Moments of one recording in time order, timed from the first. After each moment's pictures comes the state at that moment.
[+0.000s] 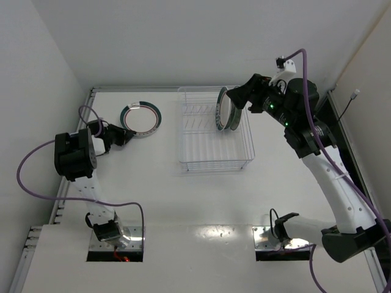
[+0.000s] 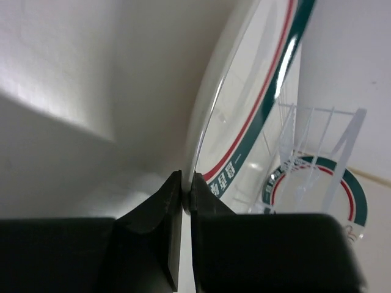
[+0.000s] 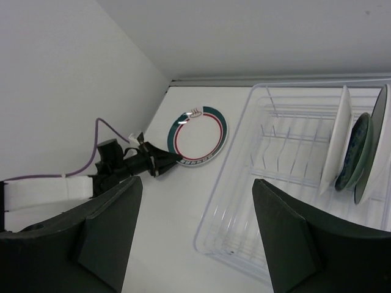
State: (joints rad) left arm 0.29 2.03 0.96 0.45 0.55 -1.05; right arm 0.36 1.18 1.40 -0.31 -0.17 0.50
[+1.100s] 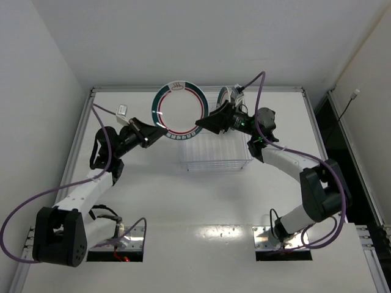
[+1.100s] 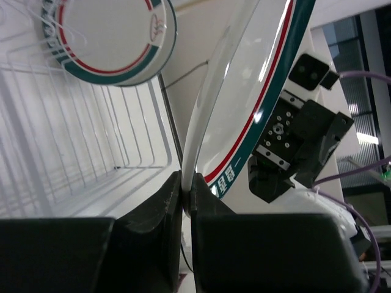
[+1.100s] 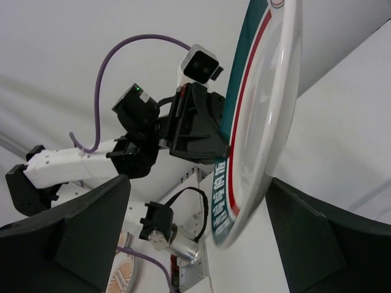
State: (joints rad) left arm -0.10 1.10 0.57 0.56 0.66 -1.21; right arm 0.39 1.53 0.86 1.01 -0.82 1.00
